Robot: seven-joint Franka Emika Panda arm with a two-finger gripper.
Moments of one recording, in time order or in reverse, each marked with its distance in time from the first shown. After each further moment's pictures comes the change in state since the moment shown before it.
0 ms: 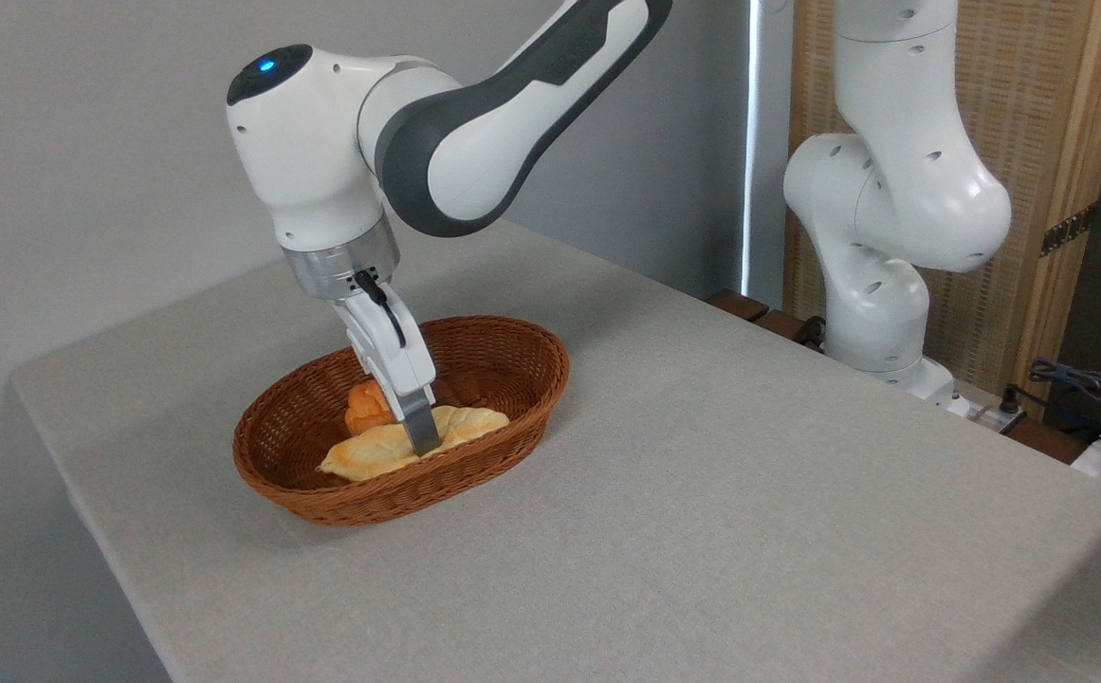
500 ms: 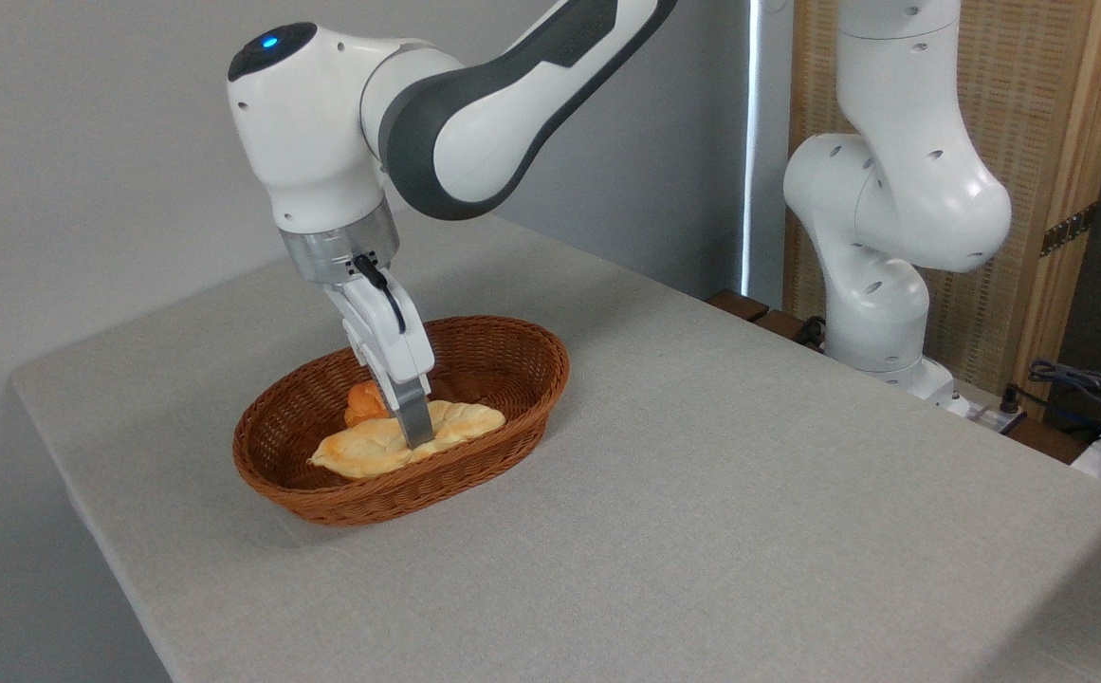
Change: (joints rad) arm 0.002 -0.026 0.010 0.007 0.000 0.000 0.000
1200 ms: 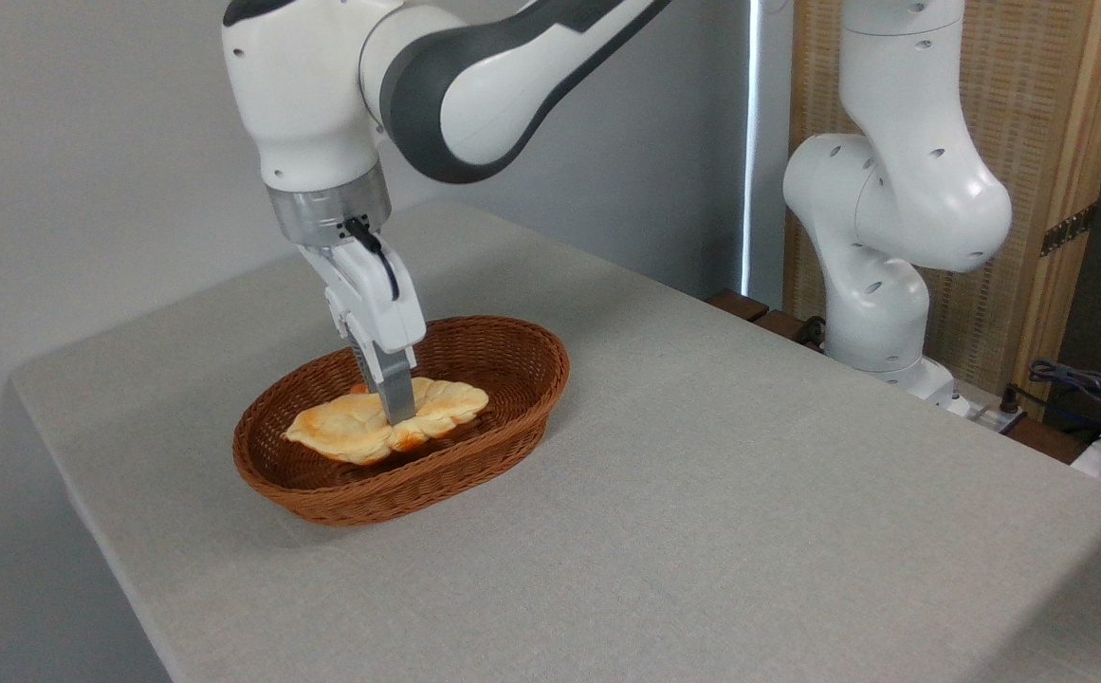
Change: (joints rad) arm 0.007 -0.029 0.022 0.054 -0.037 -0.037 0.000
